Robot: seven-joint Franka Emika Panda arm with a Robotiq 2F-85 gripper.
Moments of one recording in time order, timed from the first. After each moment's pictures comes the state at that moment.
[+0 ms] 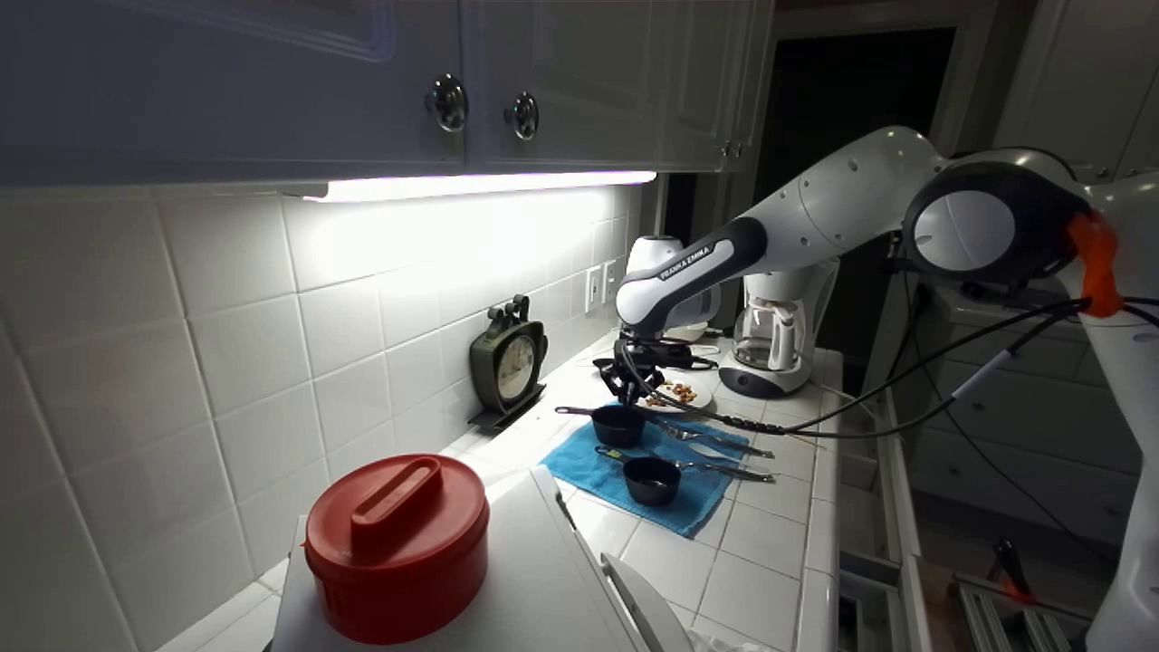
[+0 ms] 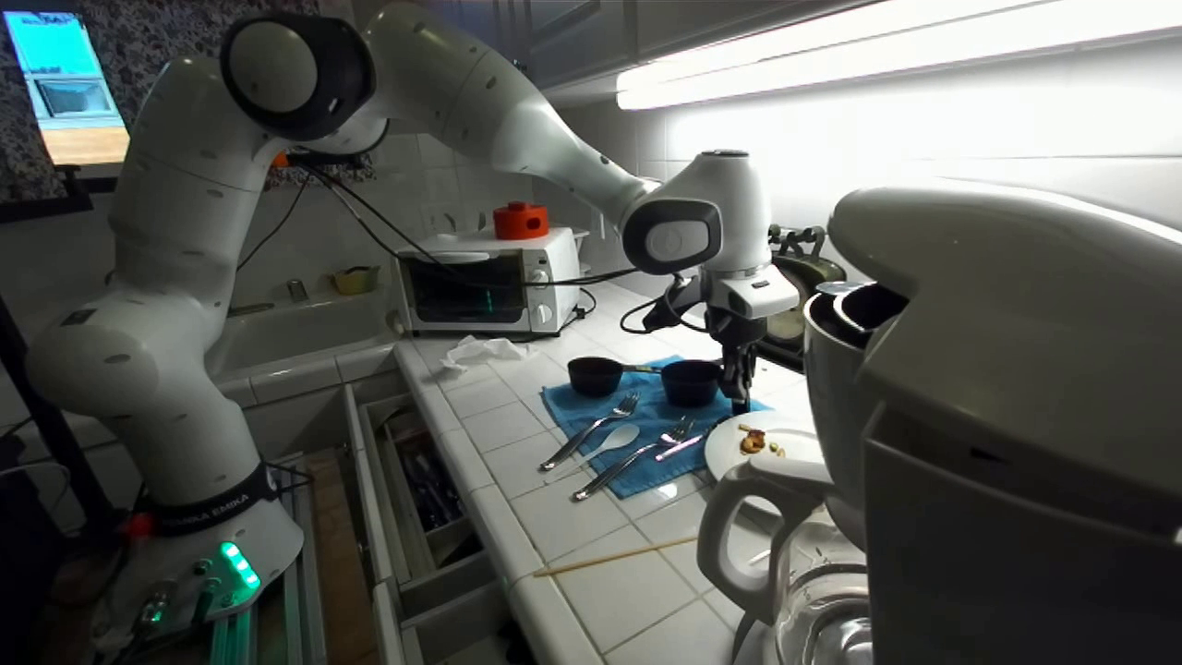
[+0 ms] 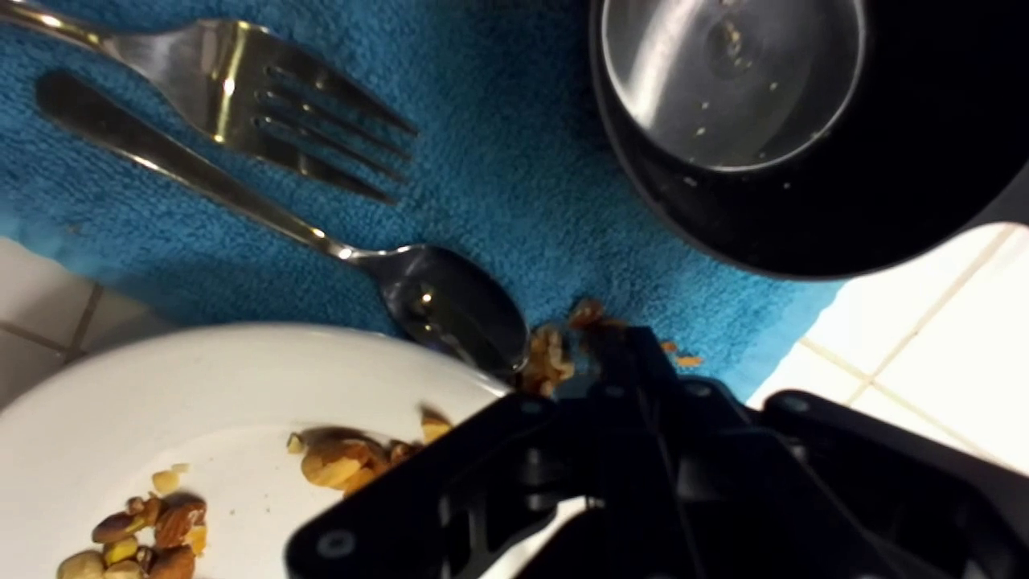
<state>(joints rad) -0.20 0.55 -0.25 -1.69 0.19 2.34 0.54</state>
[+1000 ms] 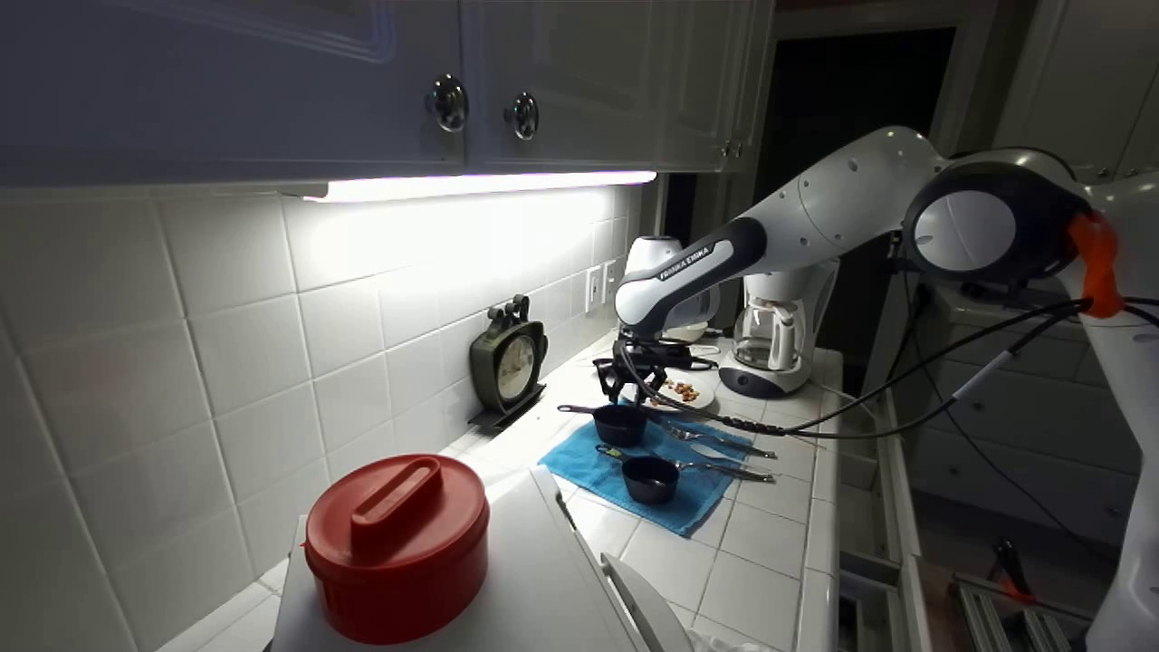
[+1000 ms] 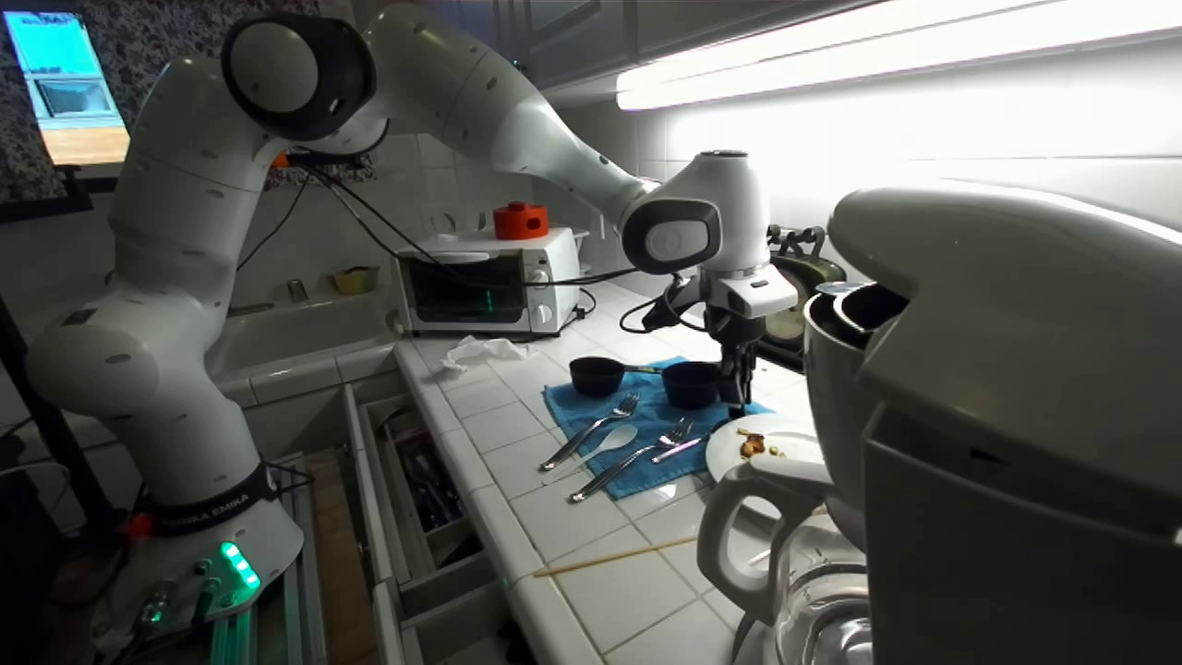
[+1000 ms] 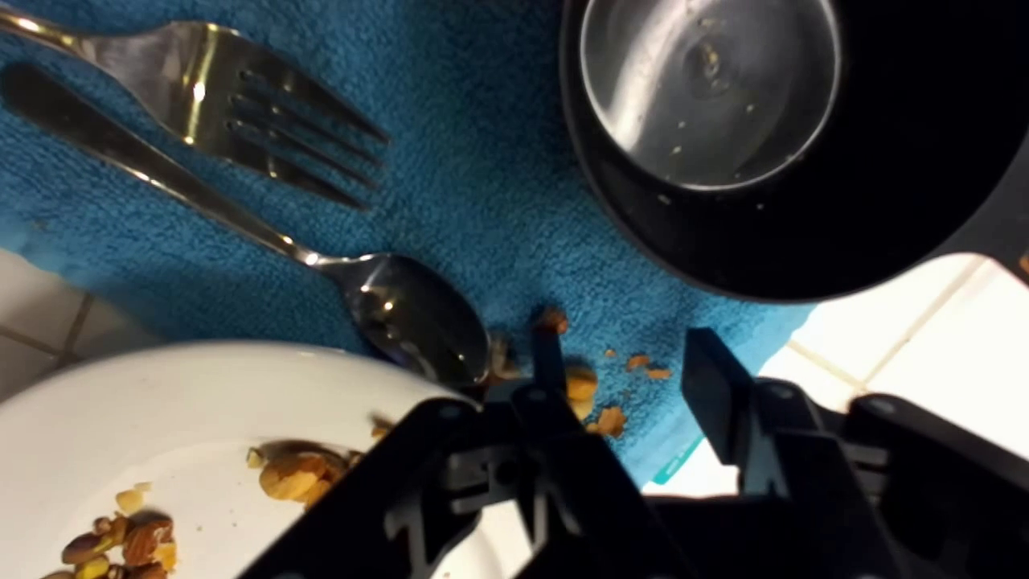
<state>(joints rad) -0.19 0.55 -0.25 -1.69 0.19 2.34 0.54</state>
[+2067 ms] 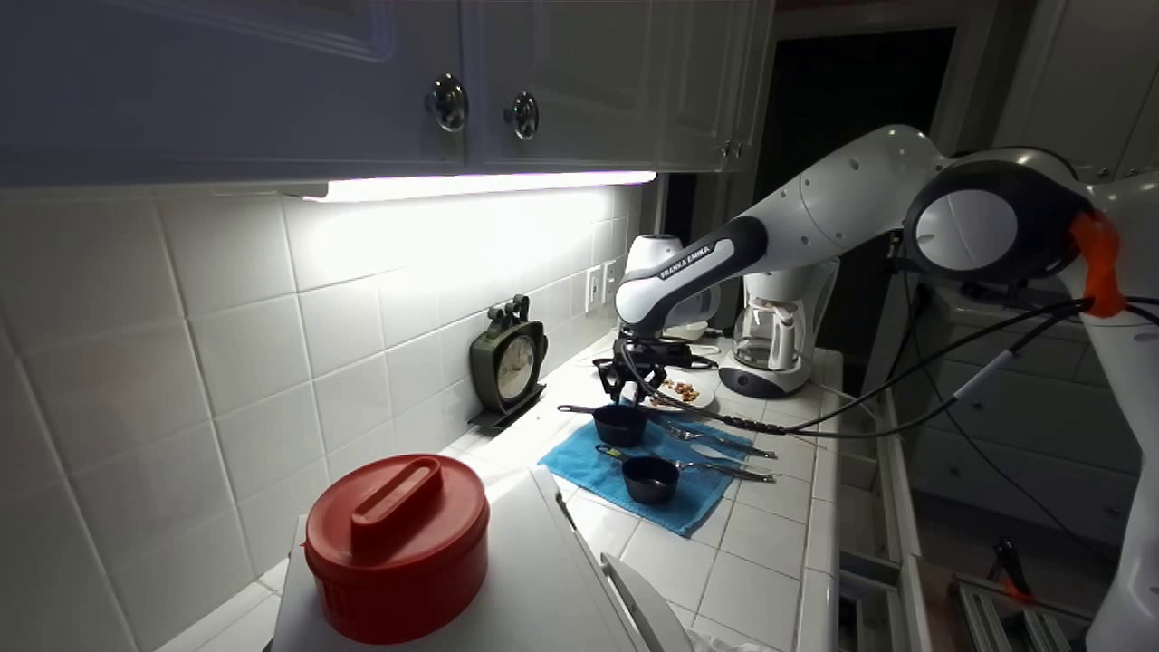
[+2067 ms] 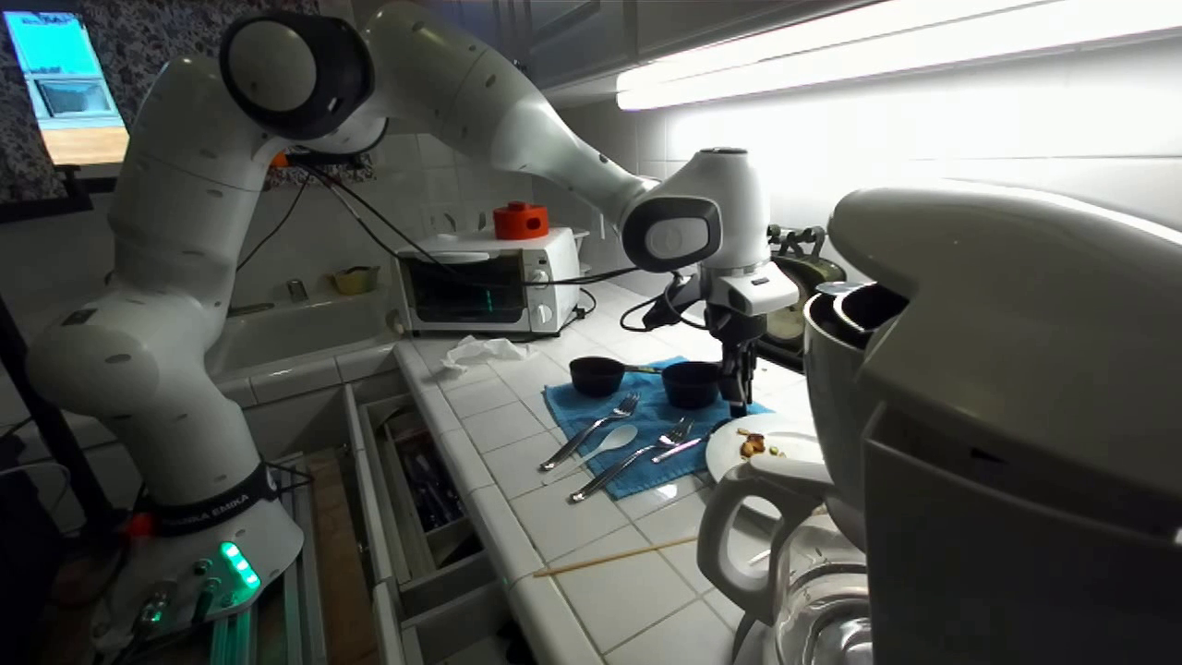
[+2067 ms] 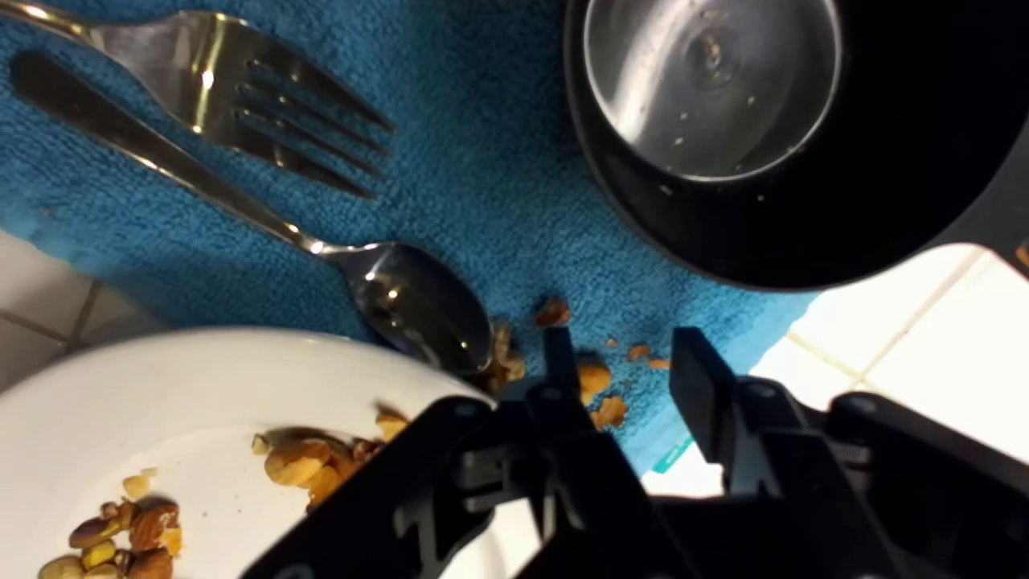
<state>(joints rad) -0.19 0.54 -0.25 -1.68 0.18 2.34 0.54</state>
